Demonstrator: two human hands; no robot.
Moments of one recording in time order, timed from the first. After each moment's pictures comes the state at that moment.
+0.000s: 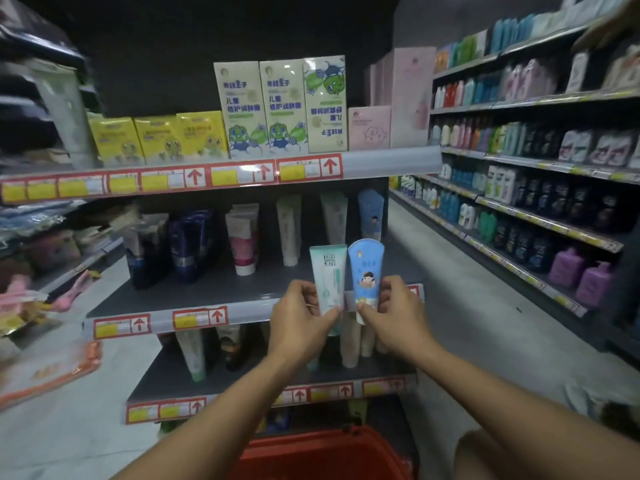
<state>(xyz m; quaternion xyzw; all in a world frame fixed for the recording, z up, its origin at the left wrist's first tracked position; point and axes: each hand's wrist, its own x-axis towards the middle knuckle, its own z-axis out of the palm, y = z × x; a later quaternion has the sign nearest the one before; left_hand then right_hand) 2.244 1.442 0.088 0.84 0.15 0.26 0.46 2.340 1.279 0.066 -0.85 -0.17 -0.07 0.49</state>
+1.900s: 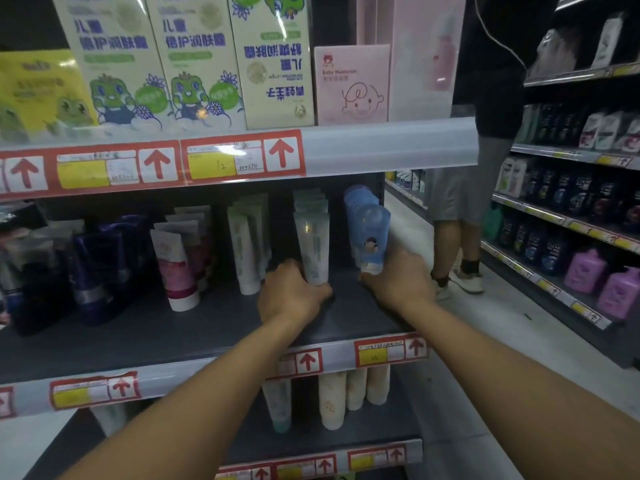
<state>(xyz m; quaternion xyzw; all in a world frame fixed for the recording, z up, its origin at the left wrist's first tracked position) 2.447 1.472 0.094 0.89 0.25 0.22 0.31 2.547 1.314 0.084 -0.92 -0.10 -0.14 0.34</state>
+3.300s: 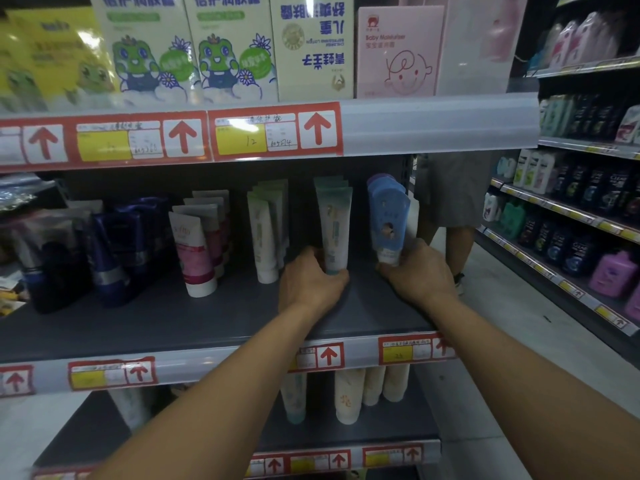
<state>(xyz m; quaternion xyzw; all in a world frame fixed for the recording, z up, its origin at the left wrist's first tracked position) 2.467 1.490 0.073 0.87 0.21 0.23 0.38 2.565 1.321 0.069 -0.92 -0.12 -0.13 0.35</state>
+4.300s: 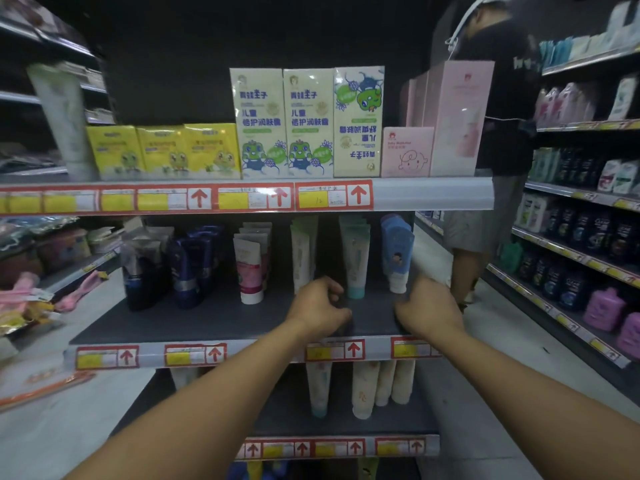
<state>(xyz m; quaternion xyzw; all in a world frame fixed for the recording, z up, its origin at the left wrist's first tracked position) 2.375 1.506 0.108 0.90 0.14 0.15 0.39 2.455 1.307 0.115 -0.95 -0.12 -0.13 0.25</state>
